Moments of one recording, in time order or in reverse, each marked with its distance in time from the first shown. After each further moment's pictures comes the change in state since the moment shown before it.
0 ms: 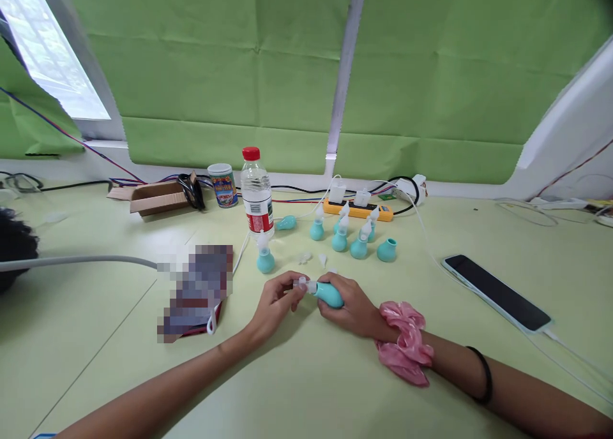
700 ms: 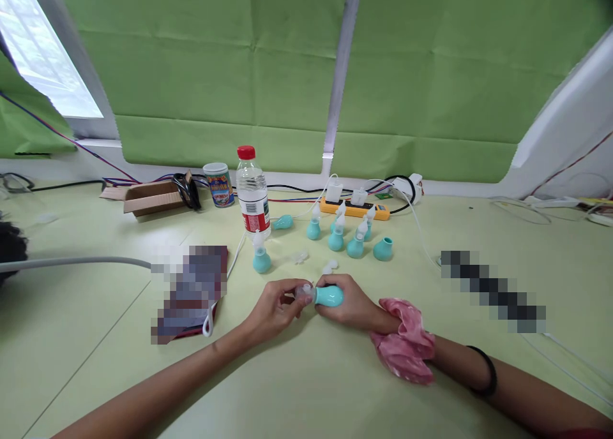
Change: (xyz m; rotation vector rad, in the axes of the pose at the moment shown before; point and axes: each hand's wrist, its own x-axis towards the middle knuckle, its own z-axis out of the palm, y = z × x) left_hand -0.001 0.007 0.003 0.291 -0.153 0.063; right_hand 0.007 -0.001 -0.008 0.427 -0.128 0.237
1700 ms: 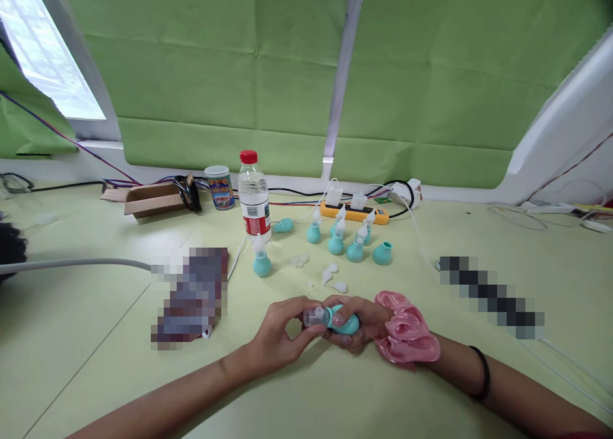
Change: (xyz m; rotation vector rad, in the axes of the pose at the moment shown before) left_hand -0.017 0.008 0.012 0.289 0.119 0.322; right_hand 0.001 -0.006 -0.017 1.083 -0.858 0.543
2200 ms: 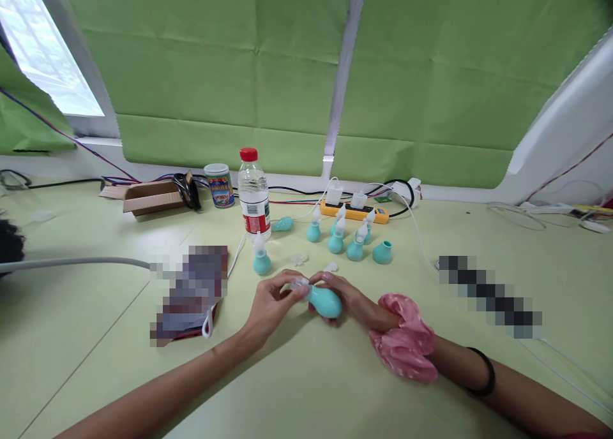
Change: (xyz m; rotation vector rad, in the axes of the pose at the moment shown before) left_hand 0.015 -0.012 -0.007 -0.539 0.169 -0.416; right_hand 0.009 0.002 0.002 -0.565 0.571 -0.371
